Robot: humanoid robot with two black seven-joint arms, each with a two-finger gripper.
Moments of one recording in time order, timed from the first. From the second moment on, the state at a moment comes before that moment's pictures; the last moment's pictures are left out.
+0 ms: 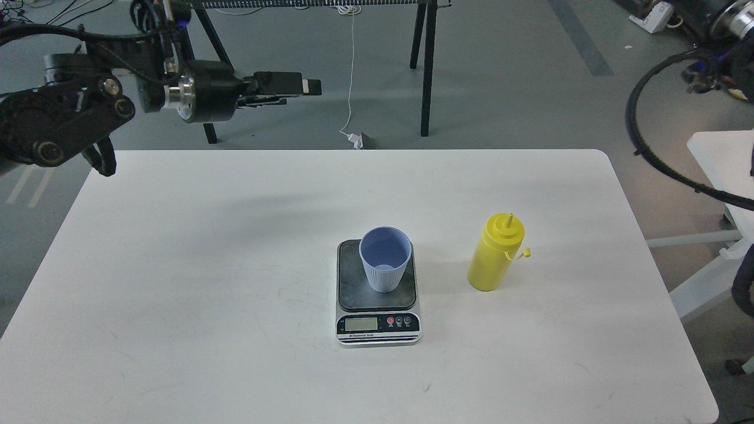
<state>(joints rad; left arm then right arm) -1.30 0.54 -0.14 -0.71 1.01 -0.49 -0.49 0.99 -0.43 1.60 0.79 0.26 -0.02 -0.49</state>
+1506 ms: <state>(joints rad) -1.13 0.47 -0.24 -0.55 0.58 -0.49 -0.49 0.01 -0.23 1.30 1.07 0.37 0.14 -0.49</state>
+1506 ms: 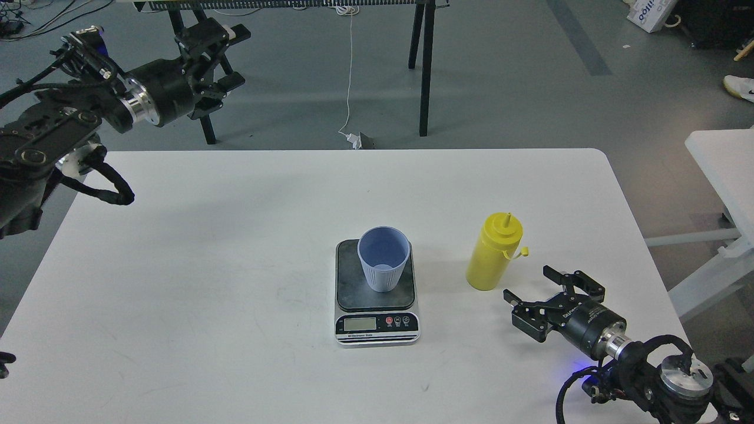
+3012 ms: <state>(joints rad) -1.09 0.48 -0.24 -0.55 0.58 -0.49 -0.49 0.22 -0.15 1.21 0.85 0.32 0.19 -0.49</state>
